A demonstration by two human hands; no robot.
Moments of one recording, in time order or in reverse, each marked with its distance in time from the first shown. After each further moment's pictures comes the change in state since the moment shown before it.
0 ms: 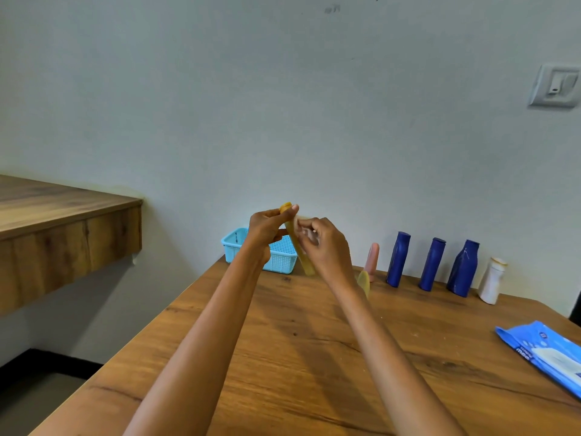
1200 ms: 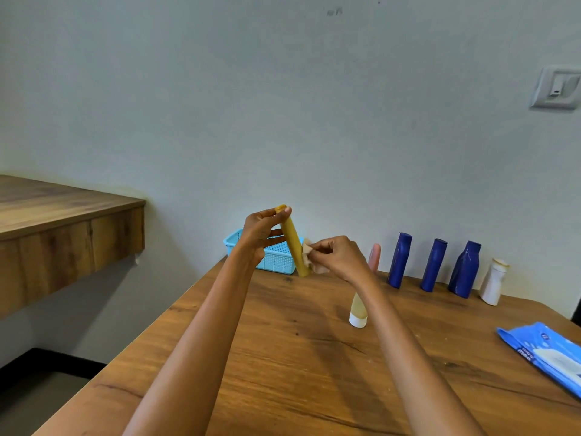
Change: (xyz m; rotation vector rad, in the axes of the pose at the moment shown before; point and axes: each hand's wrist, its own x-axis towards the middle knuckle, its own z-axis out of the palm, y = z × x) left_hand 0.013 -0.007 -0.016 -0.134 -0.059 -0.014; right_hand 0.002 0.023 -0.021 -0.052 -0.398 0.326
